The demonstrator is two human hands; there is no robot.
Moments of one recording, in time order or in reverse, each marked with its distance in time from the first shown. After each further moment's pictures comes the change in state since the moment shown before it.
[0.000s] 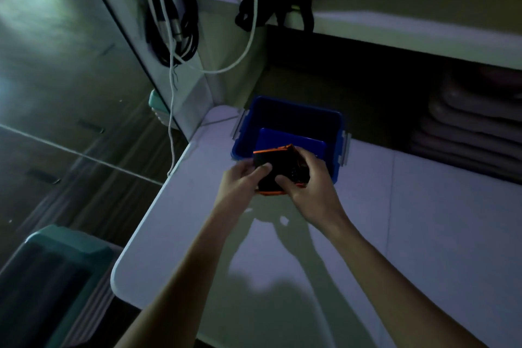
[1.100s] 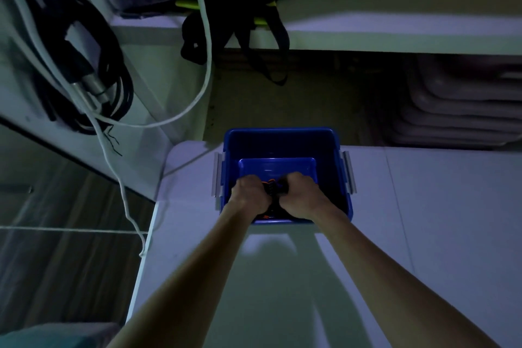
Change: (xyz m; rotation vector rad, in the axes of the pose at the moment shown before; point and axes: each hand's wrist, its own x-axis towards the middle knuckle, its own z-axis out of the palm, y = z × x) left_hand 0.168 0.024 0.038 1.219 -0.377 -0.061; right_hand 0.134 0.017 0.027 -0.311 -0.184 0.419
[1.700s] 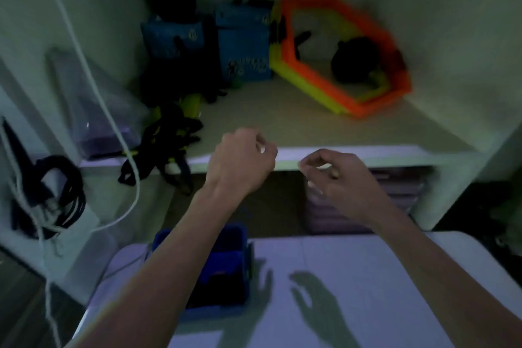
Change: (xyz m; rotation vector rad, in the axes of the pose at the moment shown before) left_hand -0.193 0.262 -0.107 -0.118 0.736 0.653; right_hand -0.197 0.034 -0.294 0.177 0.642 -0.527
